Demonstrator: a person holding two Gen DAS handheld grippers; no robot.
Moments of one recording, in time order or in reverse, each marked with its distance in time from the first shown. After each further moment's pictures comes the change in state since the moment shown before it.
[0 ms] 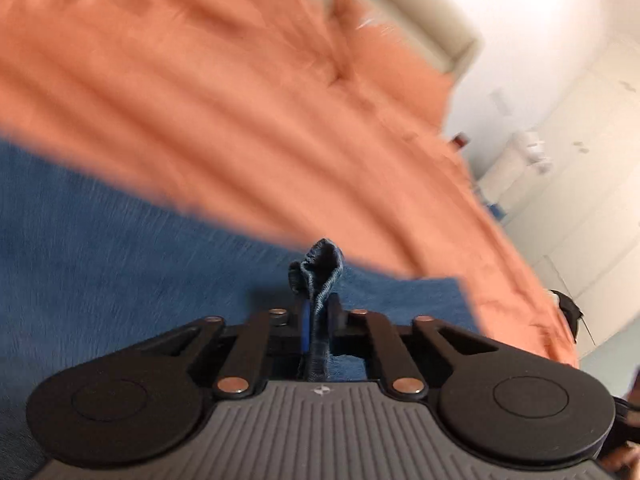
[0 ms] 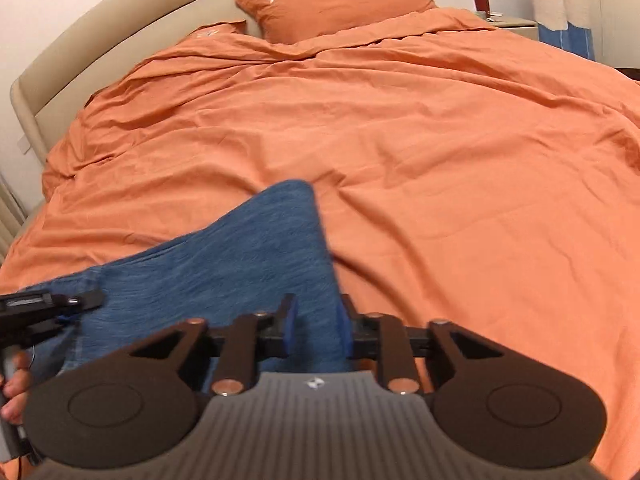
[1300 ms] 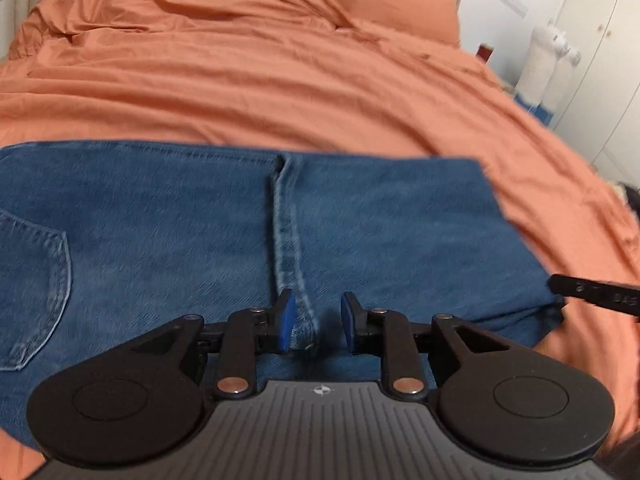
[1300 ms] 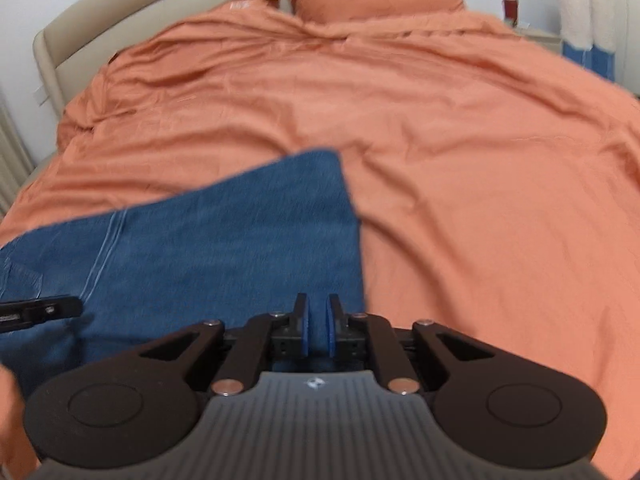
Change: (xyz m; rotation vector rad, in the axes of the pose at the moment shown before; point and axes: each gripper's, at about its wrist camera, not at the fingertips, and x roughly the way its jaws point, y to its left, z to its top) left arm -0.045 -0.047 -0.064 0.214 0.201 0.303; right arm -0.026 0.027 -0.043 -0.139 0.103 0.008
